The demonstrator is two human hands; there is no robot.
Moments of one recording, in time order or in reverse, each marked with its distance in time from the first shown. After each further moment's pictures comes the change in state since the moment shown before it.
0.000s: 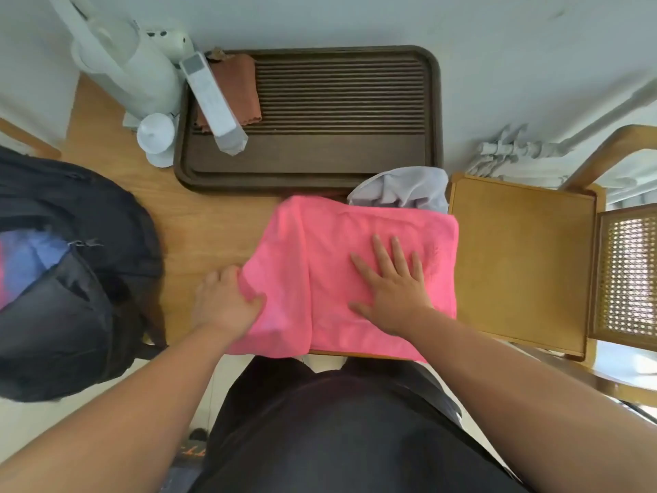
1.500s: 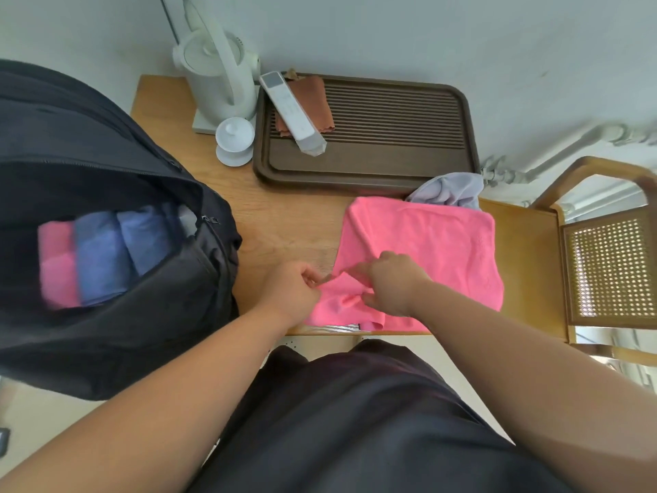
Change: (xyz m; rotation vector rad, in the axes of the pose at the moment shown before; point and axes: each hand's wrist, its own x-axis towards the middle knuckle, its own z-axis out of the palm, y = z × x) left_hand -0.019 -0.074 -0.056 -0.616 -0.165 0.359; right_hand 0.000 -0.181 -0.073 -0.125 -0.115 -0.093
